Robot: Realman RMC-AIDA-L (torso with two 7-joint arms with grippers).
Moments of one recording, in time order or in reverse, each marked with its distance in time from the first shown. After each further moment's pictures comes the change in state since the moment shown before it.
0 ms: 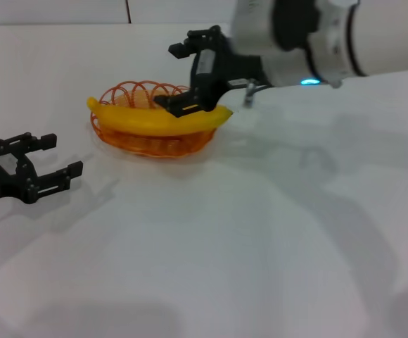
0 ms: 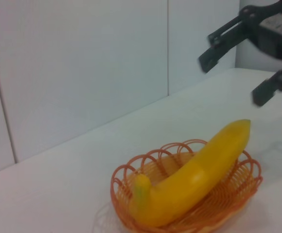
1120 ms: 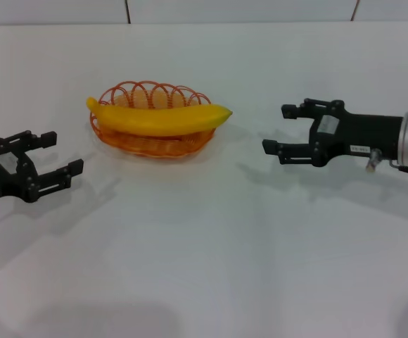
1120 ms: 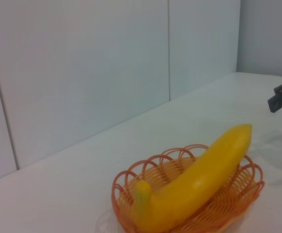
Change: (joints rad) left arm 0.002 -0.005 -0.009 -0.008 -0.013 0.000 0.026; right arm -0.138 -0.006 0.617 0.569 0.265 -0.349 -0.623
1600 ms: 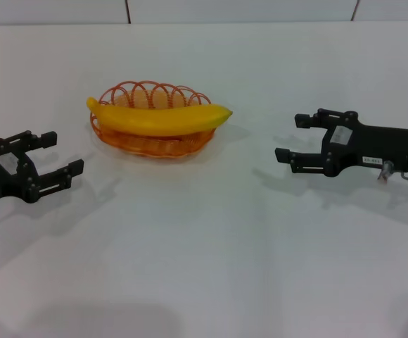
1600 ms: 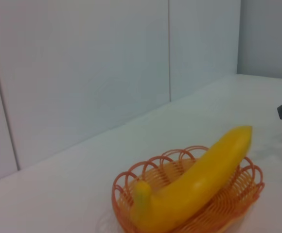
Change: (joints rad) left arm 0.001 0.001 -0.001 -0.011 -0.009 0.000 0.012; right arm -0.040 -0.003 0.025 0.015 0.000 -0.003 -0.041
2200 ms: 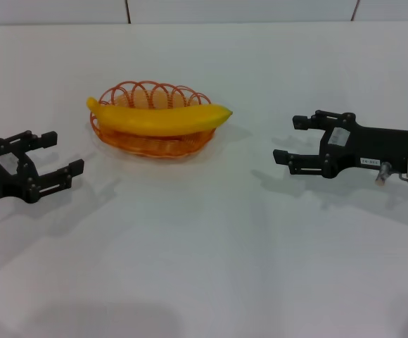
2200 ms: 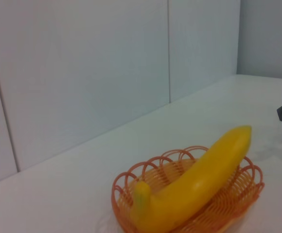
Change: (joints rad) left arm 0.000 0.001 -0.001 -0.006 -0.003 0.000 0.009; right arm 0.006 0.000 0.001 0.015 0.000 0.000 -0.009
